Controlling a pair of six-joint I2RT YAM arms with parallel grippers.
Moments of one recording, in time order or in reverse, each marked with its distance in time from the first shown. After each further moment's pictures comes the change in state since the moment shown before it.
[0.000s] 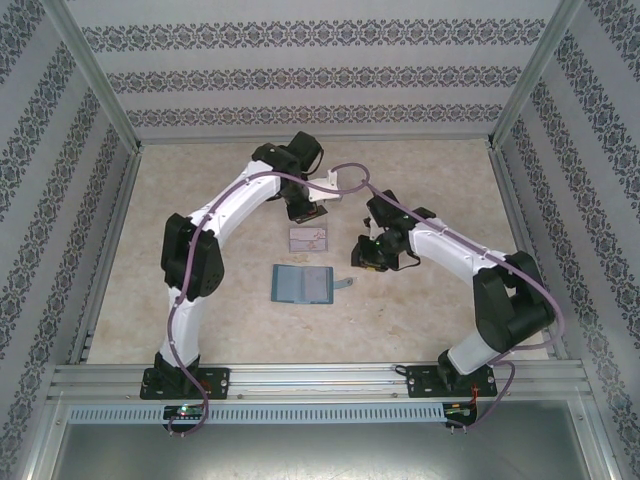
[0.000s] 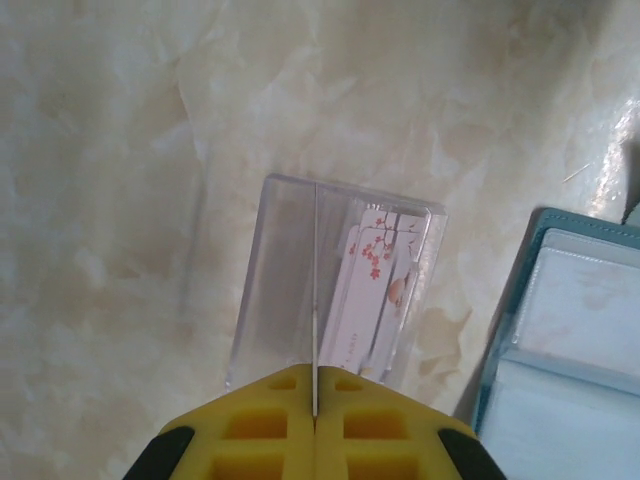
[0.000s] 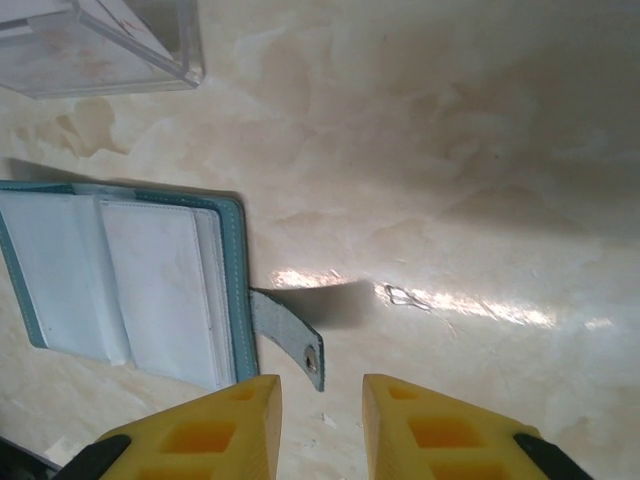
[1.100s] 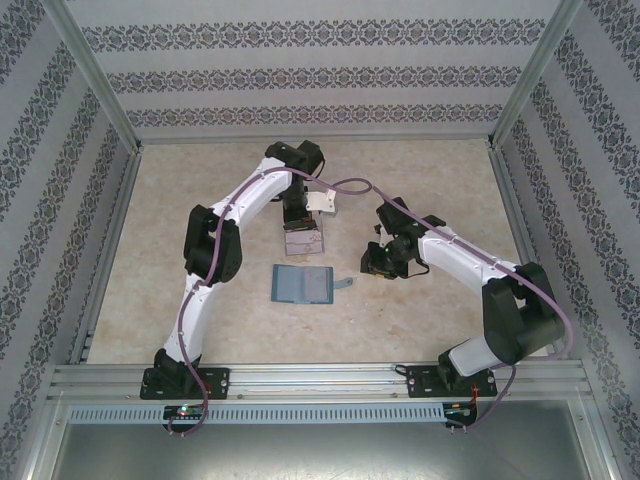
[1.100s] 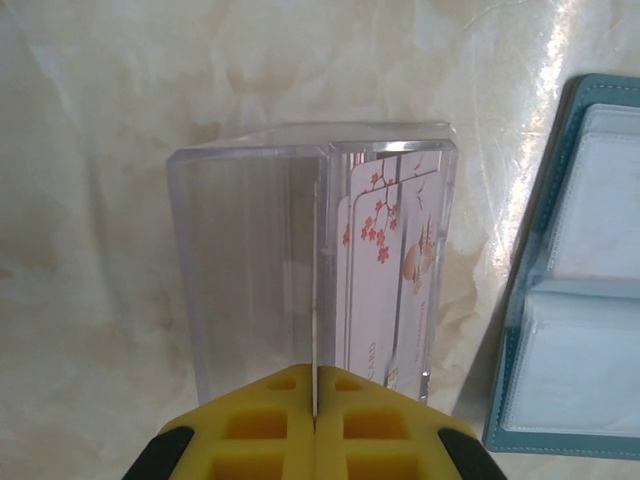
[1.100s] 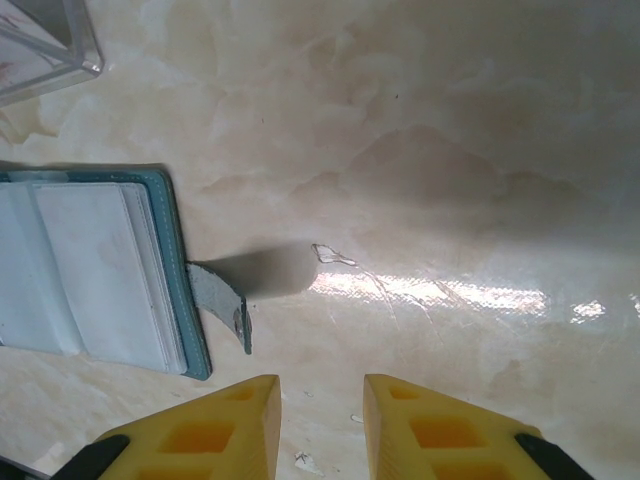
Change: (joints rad) left arm 0.028 0.219 0.191 -0.238 -0.014 0.154; right arm -0.032 -0.067 -0.081 -0.010 0.019 0.019
